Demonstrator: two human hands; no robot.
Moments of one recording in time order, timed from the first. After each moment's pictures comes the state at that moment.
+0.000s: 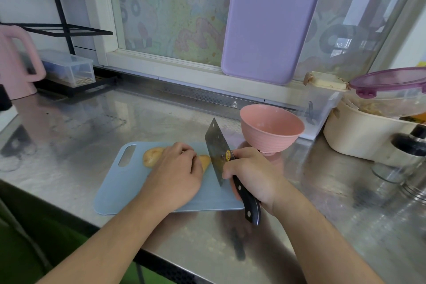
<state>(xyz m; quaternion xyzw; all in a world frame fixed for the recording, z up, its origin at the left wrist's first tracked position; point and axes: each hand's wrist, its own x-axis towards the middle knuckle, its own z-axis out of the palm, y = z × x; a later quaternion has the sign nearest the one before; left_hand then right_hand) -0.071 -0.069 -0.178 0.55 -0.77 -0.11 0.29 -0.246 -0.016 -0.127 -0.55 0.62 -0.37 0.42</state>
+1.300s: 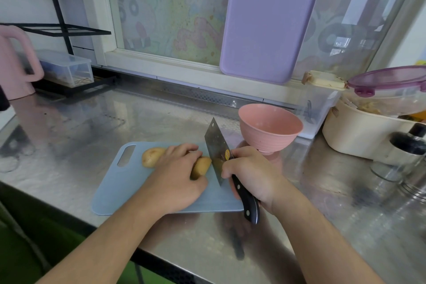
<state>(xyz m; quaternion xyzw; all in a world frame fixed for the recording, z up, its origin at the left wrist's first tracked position) -0.068 -0.063 -0.171 0.50 -0.82 -0.13 0.24 -0.246 -0.017 -0.127 -0.55 0.62 -0.37 0.43</state>
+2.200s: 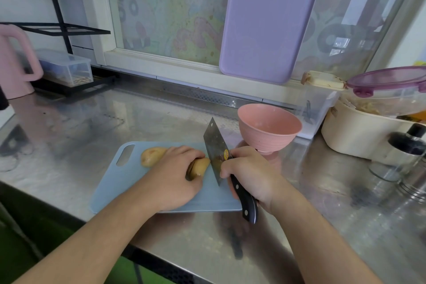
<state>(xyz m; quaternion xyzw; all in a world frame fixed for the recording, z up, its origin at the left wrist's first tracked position) -0.061 -0.062 -0.165 0.48 -0.83 -0.16 0.24 -0.248 -0.017 -0.128 -0.54 0.61 -0.37 0.43</state>
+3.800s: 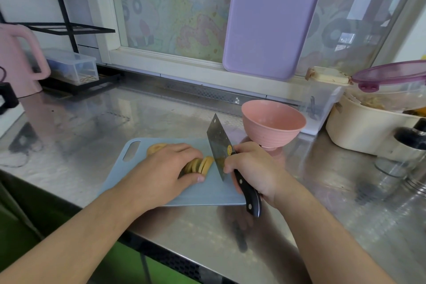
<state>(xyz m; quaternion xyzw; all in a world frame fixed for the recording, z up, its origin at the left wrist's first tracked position) -0.032 -0.057 -0.159 0.41 -0.88 -0.08 0.23 -0.245 -0.013 -0.123 -0.56 0.62 -0.36 0.42</state>
